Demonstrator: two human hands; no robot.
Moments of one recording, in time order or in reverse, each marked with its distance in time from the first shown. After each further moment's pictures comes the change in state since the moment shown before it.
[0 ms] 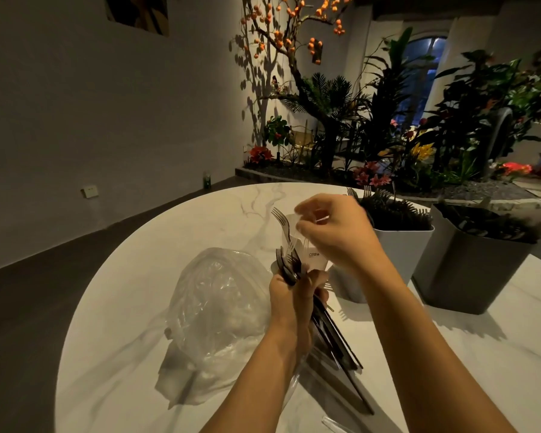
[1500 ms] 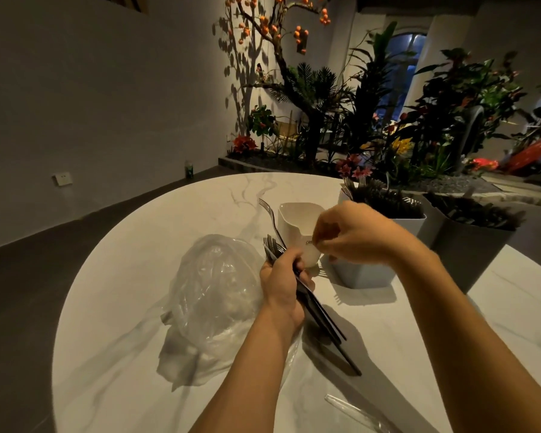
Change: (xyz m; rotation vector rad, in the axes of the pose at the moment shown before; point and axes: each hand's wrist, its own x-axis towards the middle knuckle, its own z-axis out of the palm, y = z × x) left_hand 0.010 0.012 -0.004 -0.214 0.049 -0.194; right_hand -0.013 -0.002 -0.031 -0.474 -0.441 0.037
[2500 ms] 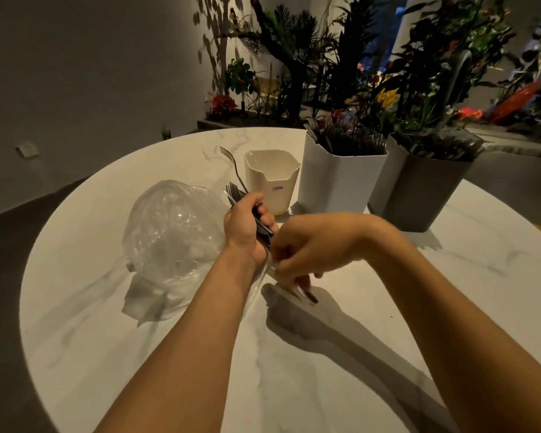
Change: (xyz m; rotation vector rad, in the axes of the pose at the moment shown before) left_hand 0.010 0.002 -0.010 0.016 -0.077 -0.019; right_hand -0.054 -0.001 0.041 0.075 -0.553 -0.130
